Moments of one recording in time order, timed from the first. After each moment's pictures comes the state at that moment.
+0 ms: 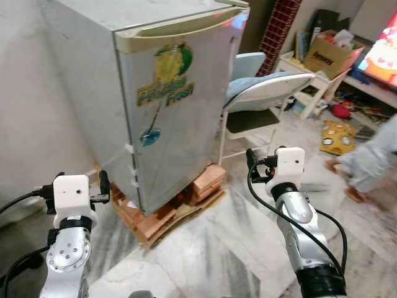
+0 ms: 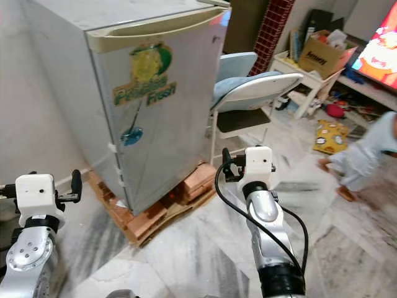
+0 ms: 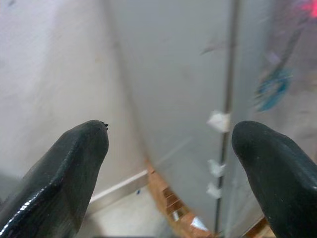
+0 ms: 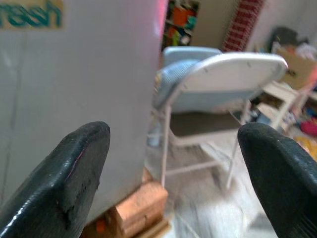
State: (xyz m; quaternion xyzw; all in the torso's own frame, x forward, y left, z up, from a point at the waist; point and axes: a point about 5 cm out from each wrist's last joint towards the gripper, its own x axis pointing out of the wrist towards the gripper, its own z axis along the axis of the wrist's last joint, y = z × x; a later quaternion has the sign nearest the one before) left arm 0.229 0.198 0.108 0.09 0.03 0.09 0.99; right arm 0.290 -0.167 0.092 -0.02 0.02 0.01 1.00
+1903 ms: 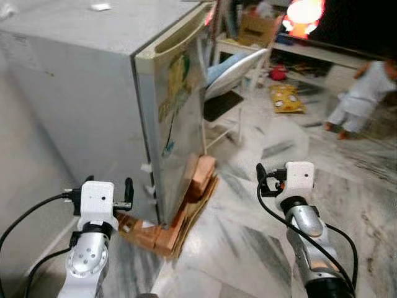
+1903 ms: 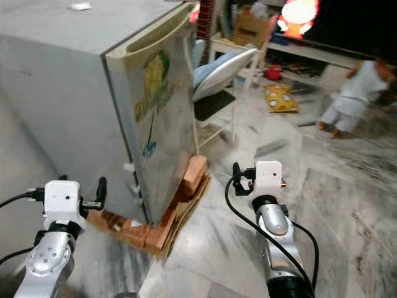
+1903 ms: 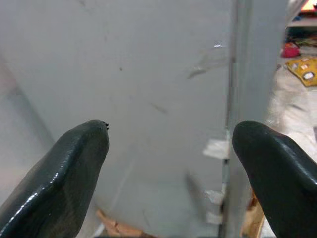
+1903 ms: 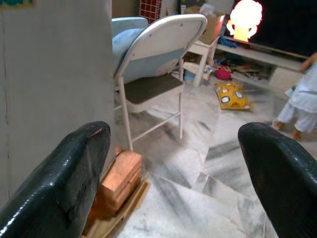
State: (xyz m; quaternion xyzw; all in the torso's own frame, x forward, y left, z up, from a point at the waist) left arm 0.223 0.189 0.097 0.10 0.04 0.05 0.99; right arm 0.286 -0.166 0.081 -0.01 0.04 0.02 1.00
